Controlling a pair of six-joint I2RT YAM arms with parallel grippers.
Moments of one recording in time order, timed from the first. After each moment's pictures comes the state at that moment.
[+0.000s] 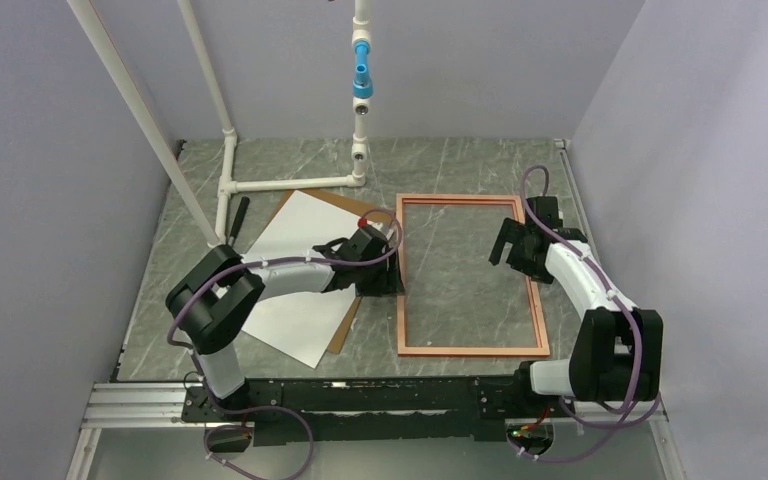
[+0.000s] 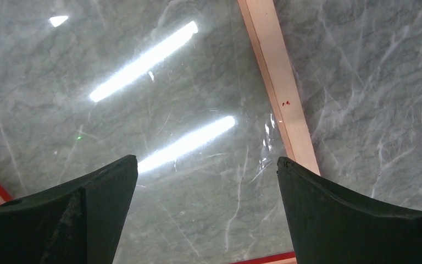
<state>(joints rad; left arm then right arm) -0.83 1.77 1.00 -0.14 0.08 -0.80 -0.01 1.32 0.85 -0.62 0.10 0.40</state>
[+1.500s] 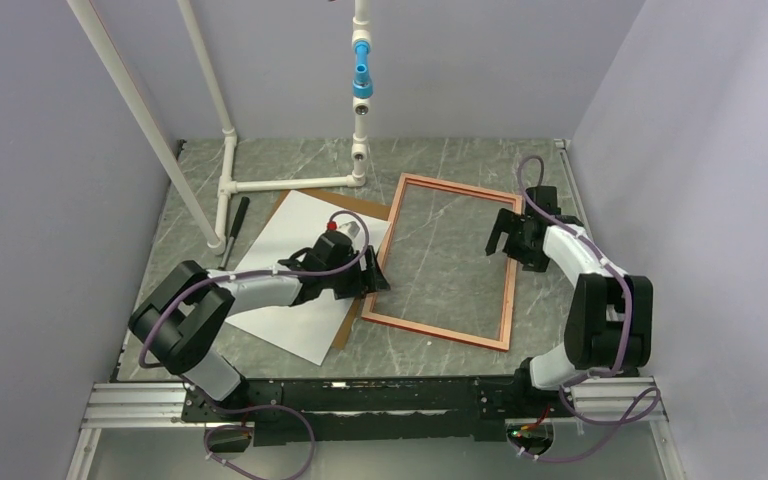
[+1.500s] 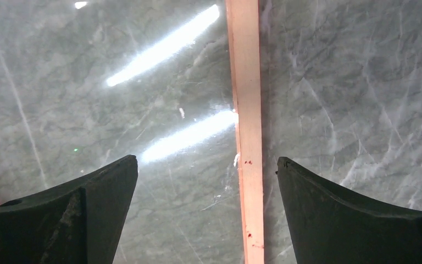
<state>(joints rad) -0.71 1.57 0.72 0.11 0.17 -0.84 -0.04 1.52 0.93 -0.53 -0.03 0.35</state>
